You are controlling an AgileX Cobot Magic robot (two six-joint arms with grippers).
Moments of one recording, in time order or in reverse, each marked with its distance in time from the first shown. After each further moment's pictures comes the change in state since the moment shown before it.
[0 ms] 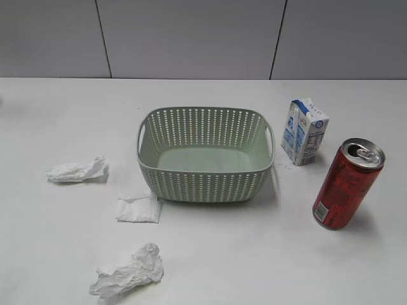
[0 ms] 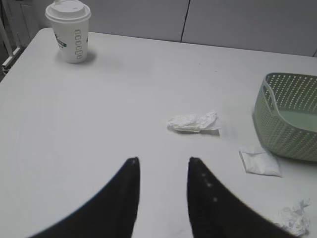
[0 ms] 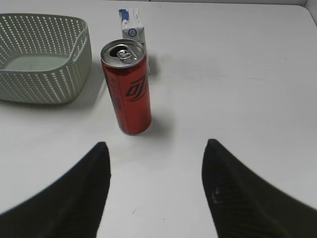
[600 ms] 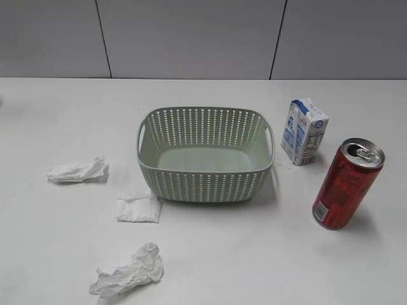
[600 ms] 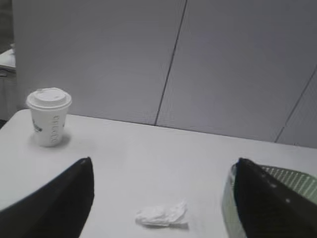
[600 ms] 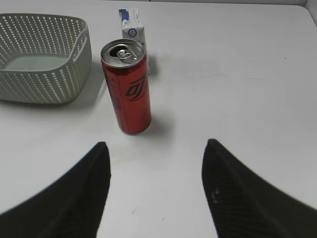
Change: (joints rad) left arm 0.000 0.057 0.002 -0.069 -0.352 0.000; right arm 0.000 0.000 0.000 0.000 0.000 0.000
